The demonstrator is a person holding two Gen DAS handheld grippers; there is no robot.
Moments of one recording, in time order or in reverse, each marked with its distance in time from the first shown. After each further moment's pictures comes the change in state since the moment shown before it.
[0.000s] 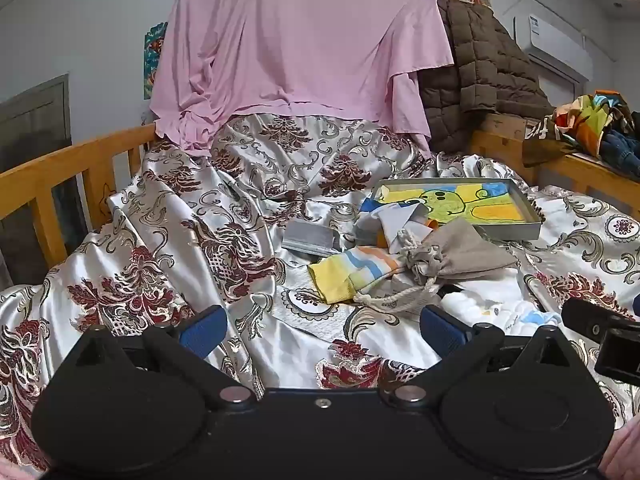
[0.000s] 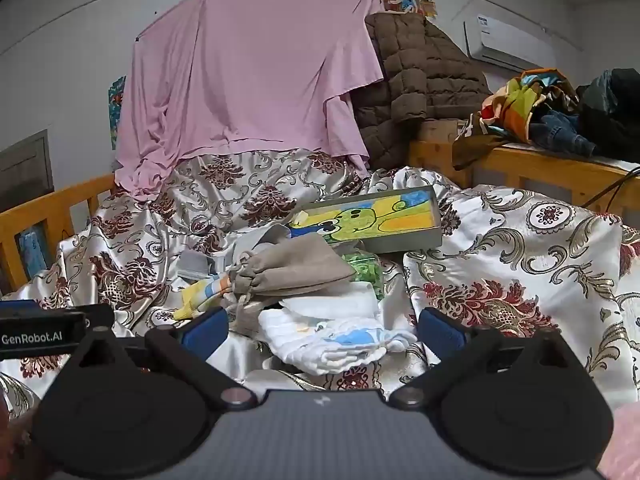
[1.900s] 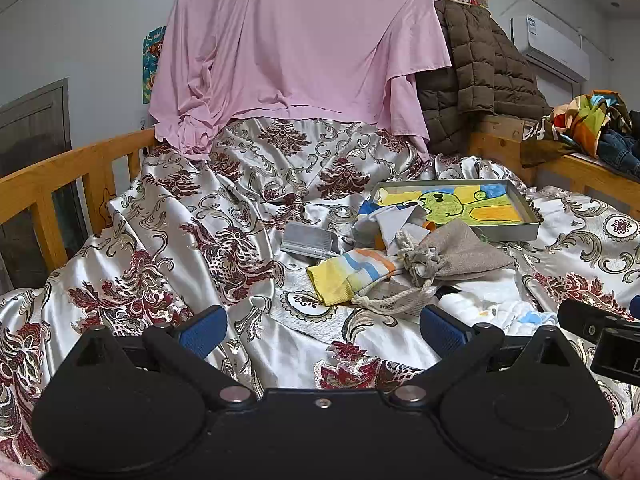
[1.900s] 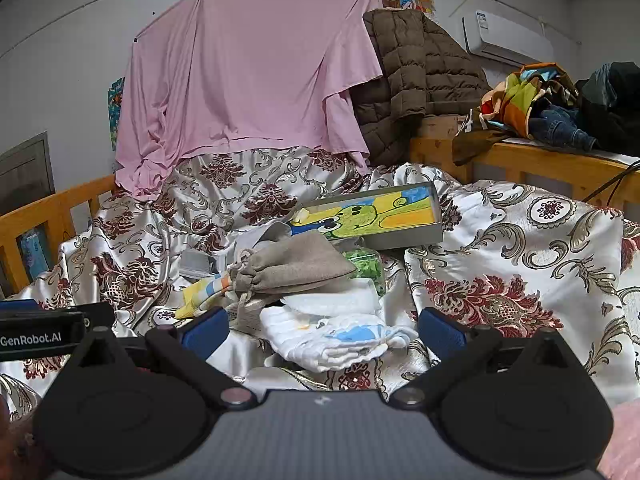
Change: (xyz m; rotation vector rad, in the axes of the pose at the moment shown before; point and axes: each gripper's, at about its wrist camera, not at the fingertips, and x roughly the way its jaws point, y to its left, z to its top) left arm 0.000 0.000 0.000 0.008 -0.005 0.002; right arm -0.001 -0.001 0.000 0.009 0.004 0.002
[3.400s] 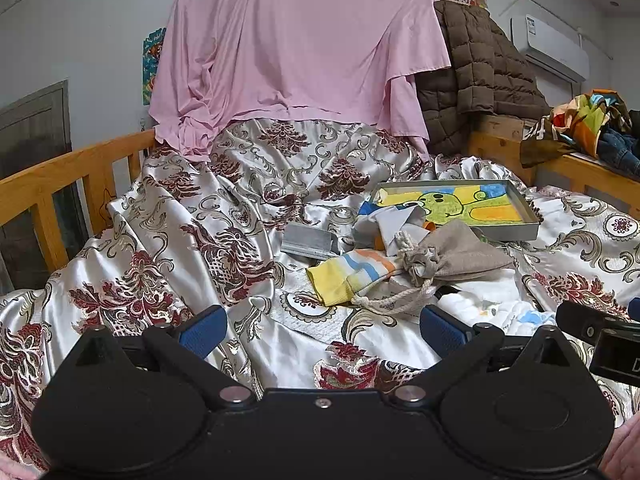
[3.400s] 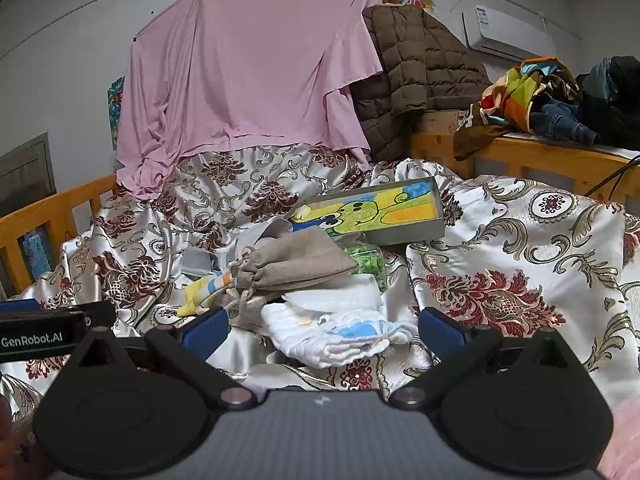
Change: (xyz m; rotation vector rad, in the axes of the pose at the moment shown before) left arm 0.000 0.000 0.000 0.001 -0.004 0.002; right arm 0.003 -0.002 0.001 0.008 0.008 -0.002
